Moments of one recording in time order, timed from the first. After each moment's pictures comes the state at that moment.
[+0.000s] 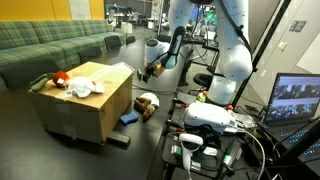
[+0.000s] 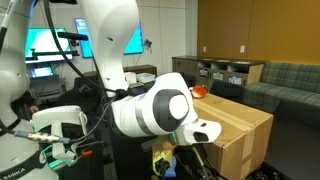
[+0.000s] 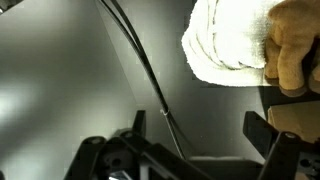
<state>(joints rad) -0.01 0.42 -0.48 -2.39 -1.06 2.97 0.86</state>
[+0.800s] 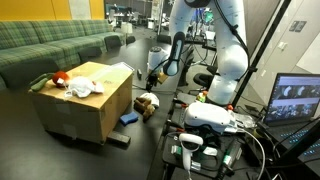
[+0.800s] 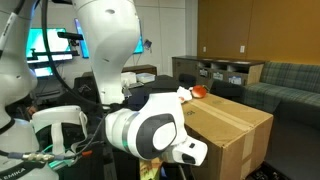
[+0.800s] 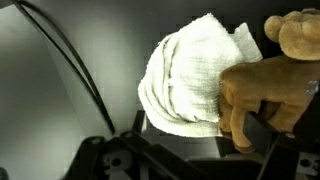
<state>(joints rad) -0.24 0.48 -0.26 -2.46 -0.96 3.04 0.67</state>
